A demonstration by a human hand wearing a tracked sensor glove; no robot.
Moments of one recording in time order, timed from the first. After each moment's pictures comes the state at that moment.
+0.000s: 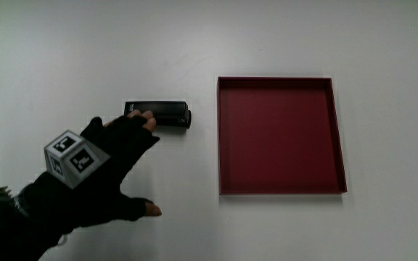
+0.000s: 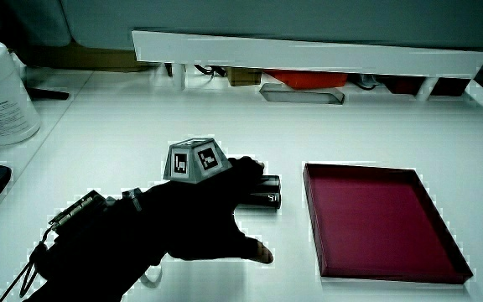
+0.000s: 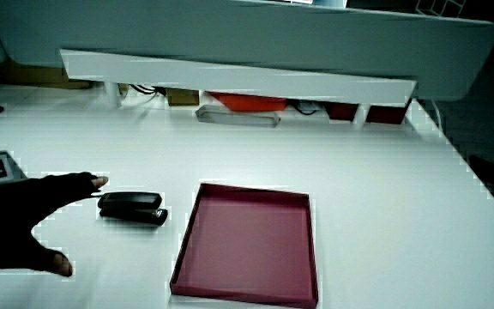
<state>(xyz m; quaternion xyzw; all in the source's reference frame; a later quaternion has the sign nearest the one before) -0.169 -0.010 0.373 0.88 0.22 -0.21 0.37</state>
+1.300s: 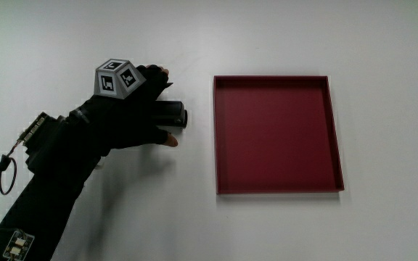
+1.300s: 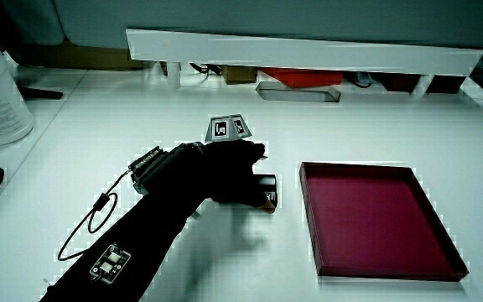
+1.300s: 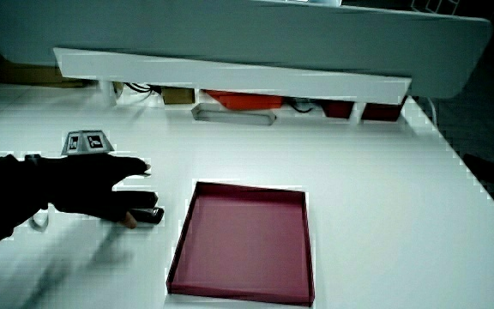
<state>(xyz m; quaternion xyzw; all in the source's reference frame) -0.139 -0.092 0.464 0.88 0.15 -0.17 0.42</state>
